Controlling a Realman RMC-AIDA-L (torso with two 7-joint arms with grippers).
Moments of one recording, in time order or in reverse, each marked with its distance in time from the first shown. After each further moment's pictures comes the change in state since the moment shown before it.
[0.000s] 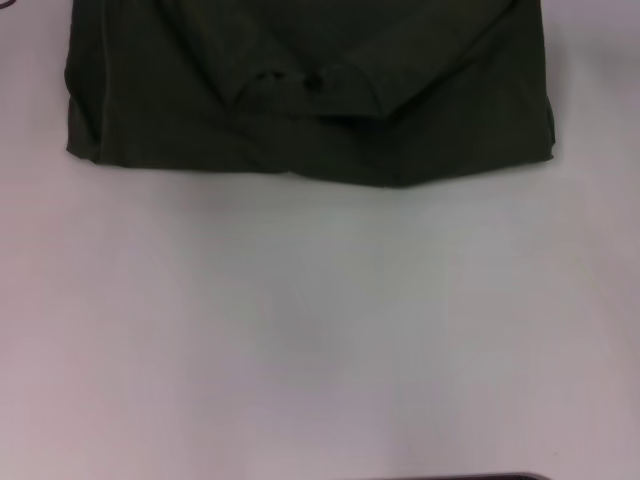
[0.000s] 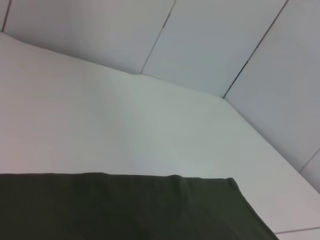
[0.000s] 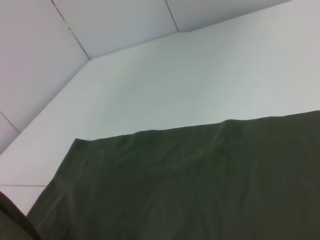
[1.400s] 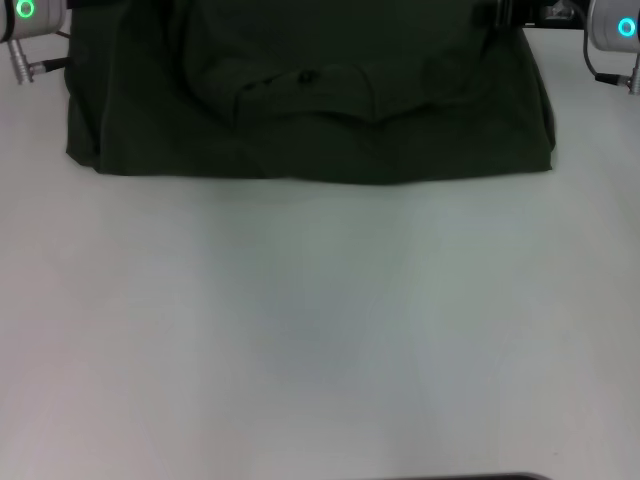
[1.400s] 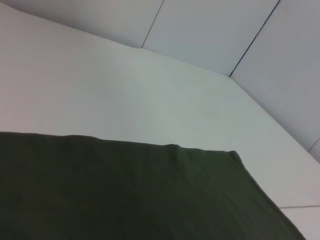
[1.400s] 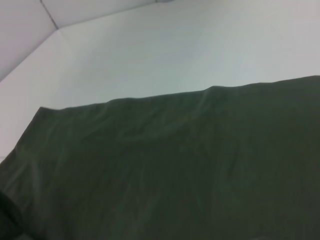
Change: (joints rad) left arm 0.010 -0.133 0.050 -0.002 -0.003 -0.145 0.038; right arm 0.008 0.083 -0.116 0.089 -0.001 0.250 -0.028
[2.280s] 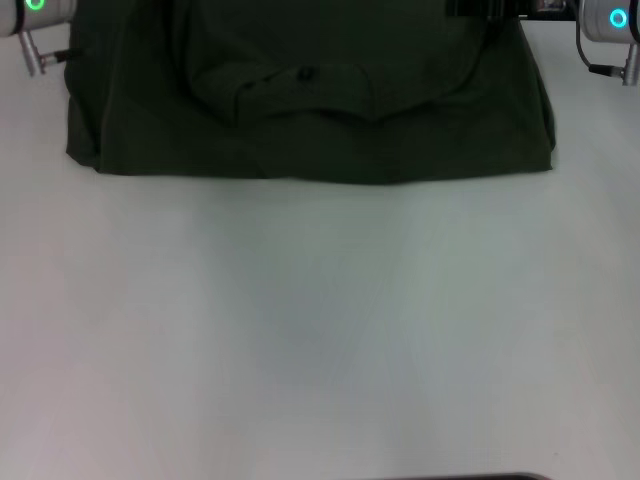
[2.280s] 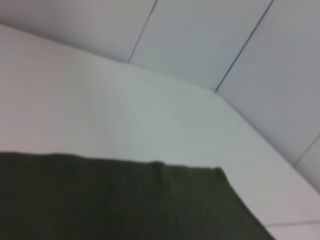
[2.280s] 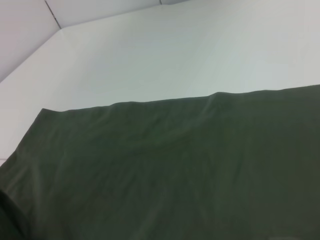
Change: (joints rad) left arm 0.003 -0.014 0.013 0.012 -0.071 0.005 0.035; right arm 0.010 0.003 -0.037 -0.014 0.004 0.017 0.023
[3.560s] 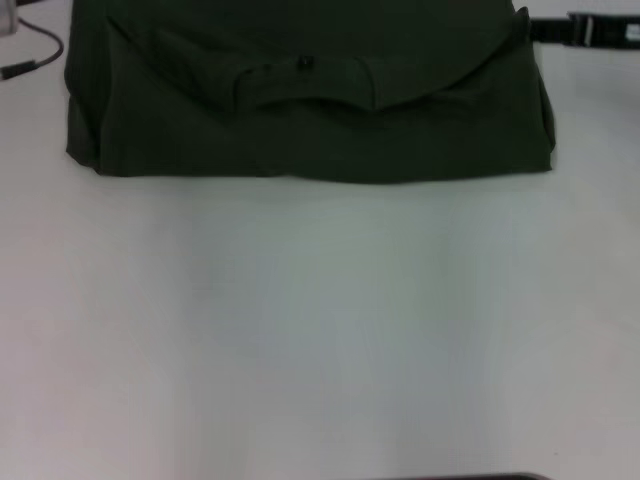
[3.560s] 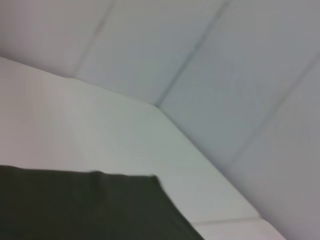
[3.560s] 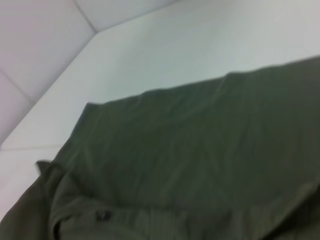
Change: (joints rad) left arm 0.132 -0.008 0.000 0.203 -0.110 0.349 0.000; right arm -0.224 -0.040 0.004 -0.261 0.103 -0.407 0.055
